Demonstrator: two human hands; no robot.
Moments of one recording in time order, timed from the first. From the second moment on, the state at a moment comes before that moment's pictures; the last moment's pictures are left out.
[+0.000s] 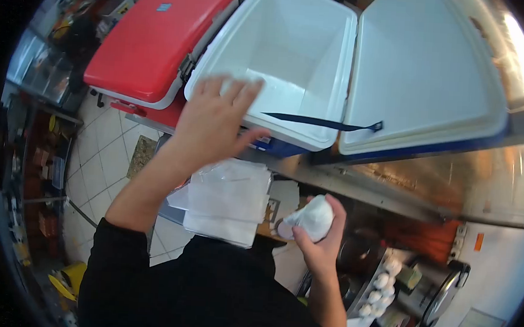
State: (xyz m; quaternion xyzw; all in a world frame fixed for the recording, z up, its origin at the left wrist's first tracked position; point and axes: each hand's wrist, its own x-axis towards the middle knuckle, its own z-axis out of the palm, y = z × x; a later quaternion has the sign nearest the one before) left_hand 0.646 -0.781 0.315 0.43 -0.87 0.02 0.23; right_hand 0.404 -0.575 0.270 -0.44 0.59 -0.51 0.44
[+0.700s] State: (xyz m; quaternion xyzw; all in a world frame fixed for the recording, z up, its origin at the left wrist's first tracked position) left_hand 0.679 -0.721 0.265 0.41 -0.86 -0.12 0.27; right_hand 0.499 -0.907 0.283 -0.60 0.73 0.12 0.31
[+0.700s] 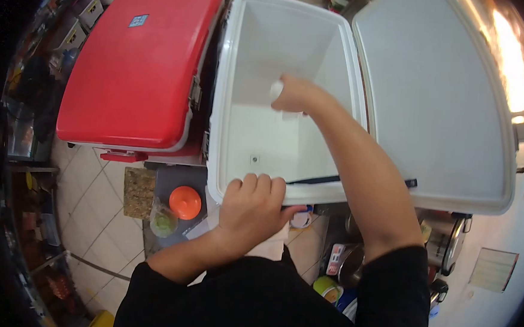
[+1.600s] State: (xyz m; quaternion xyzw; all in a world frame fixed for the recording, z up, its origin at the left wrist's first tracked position) left_hand 0.673 -0.715 0.279 0.44 -0.87 -0.06 0.21; right_hand 0.508 -0.768 0.329 -0.70 0.57 -0.40 0.16
